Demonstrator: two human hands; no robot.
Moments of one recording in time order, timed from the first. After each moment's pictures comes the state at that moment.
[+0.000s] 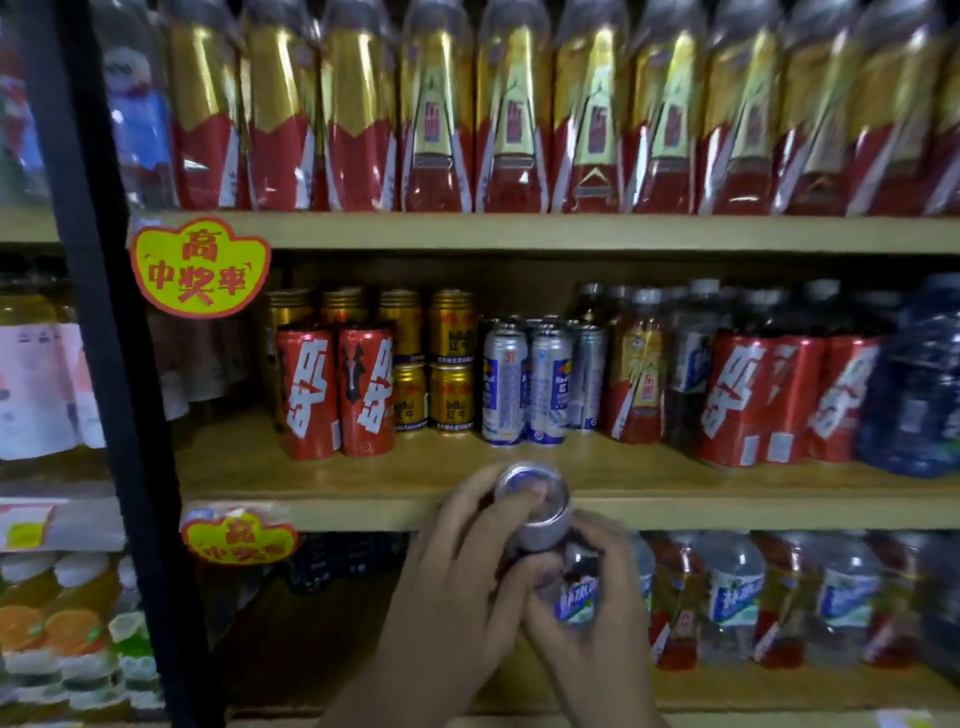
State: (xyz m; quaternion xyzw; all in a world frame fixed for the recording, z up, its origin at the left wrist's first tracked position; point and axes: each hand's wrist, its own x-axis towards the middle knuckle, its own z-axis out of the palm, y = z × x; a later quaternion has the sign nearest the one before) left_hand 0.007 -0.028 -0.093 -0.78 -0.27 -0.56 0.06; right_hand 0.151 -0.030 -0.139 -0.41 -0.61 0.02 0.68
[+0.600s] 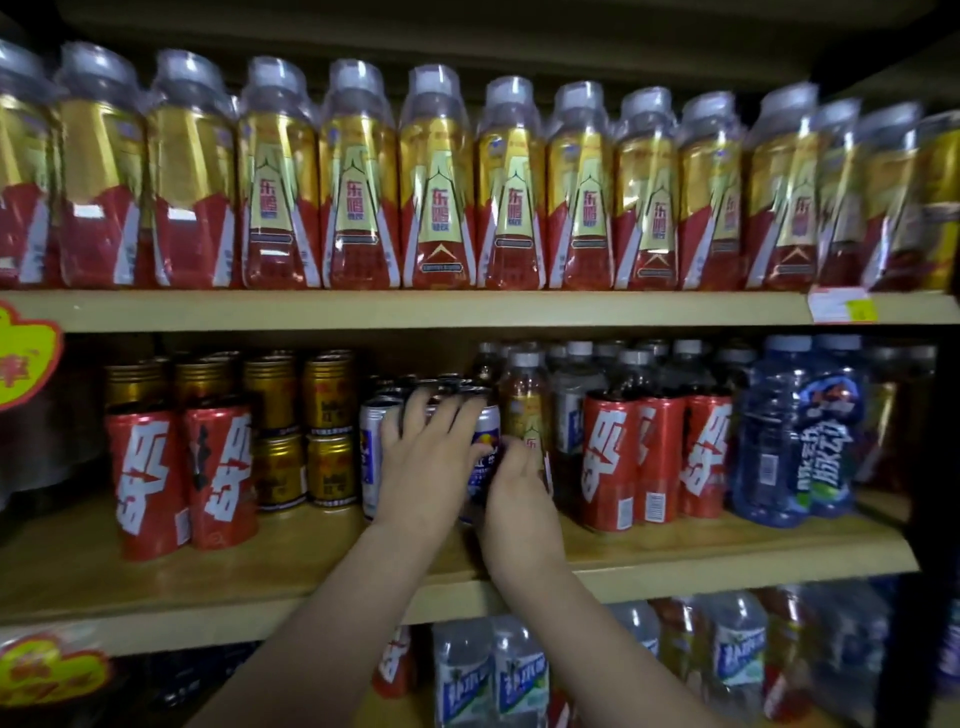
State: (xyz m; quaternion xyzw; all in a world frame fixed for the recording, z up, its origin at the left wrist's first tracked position) left_hand 0.126 0.118 -0.004 -0.73 -0.48 -0.39 0.29; right_hand 0.230 0.075 -0.039 -0.63 -0.62 -0.05 0.45
